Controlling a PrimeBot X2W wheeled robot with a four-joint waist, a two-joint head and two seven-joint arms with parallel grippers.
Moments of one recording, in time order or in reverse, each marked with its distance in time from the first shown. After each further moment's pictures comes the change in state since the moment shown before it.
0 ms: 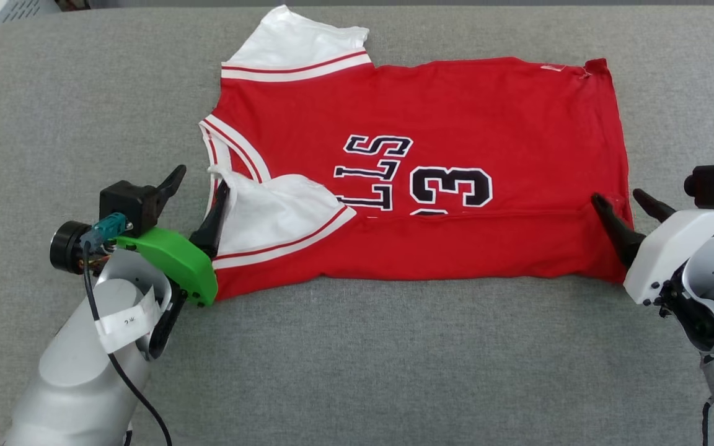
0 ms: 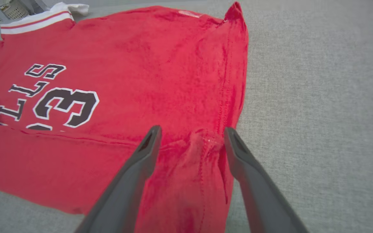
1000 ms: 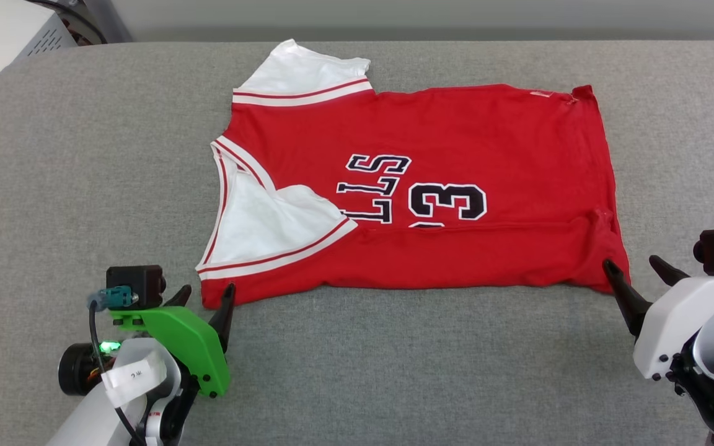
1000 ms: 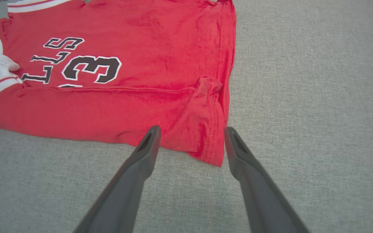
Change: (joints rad) left arm 0.377 0.065 0.059 -0.505 -0.185 0.322 0.437; right arm 0.317 0.165 -0.217 -0.463 -0.212 0.000 0.307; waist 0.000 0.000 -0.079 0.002
